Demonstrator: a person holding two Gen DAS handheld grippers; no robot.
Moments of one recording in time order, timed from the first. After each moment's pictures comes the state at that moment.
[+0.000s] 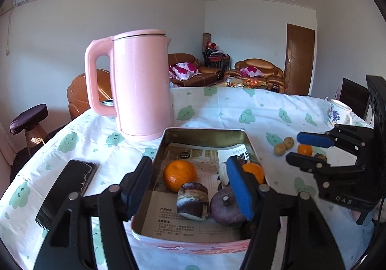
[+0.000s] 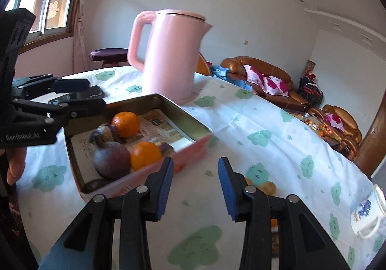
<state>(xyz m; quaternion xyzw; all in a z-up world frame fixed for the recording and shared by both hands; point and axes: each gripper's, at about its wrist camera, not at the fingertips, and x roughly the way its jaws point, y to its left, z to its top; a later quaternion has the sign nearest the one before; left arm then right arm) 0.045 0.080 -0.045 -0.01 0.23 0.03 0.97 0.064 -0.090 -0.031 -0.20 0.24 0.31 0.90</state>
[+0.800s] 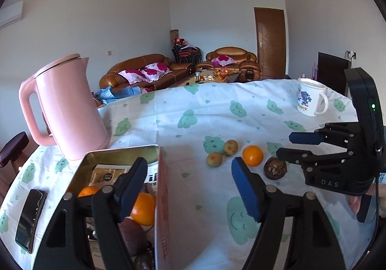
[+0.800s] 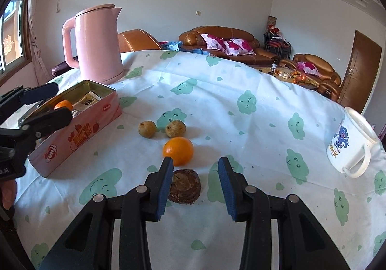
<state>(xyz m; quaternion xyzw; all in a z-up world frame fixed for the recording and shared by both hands) 0.092 -0.049 -0.039 0.06 0.25 -0.04 0.96 0.107 -0.206 -0.051 -0.10 0.33 0.23 0.91</state>
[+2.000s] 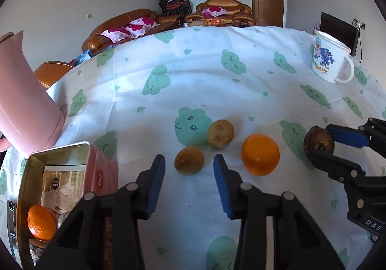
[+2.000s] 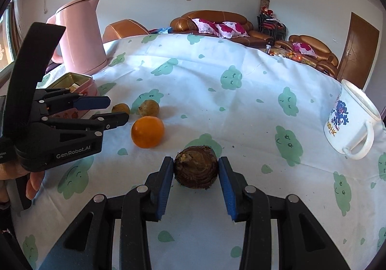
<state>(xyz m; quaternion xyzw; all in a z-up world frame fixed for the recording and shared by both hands) 0.197 -0.093 -0.093 0.08 0.41 -0.05 0.91 0.128 -0.231 -0.066 -0.09 0.38 0.21 0.90</state>
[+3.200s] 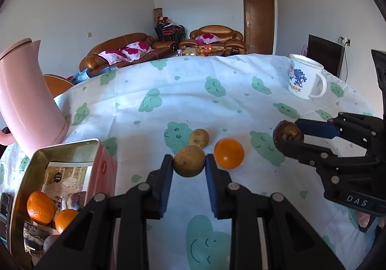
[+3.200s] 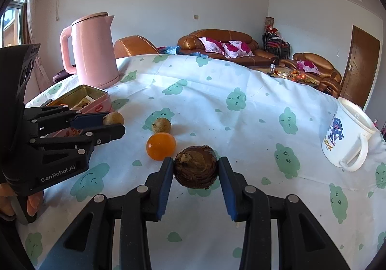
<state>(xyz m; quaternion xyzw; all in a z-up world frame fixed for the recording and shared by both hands) 0.145 -0.092 -0.073 0.06 0.32 -0.08 0.94 0.110 -0.233 -0.052 -0.09 0.31 0.23 0.92</state>
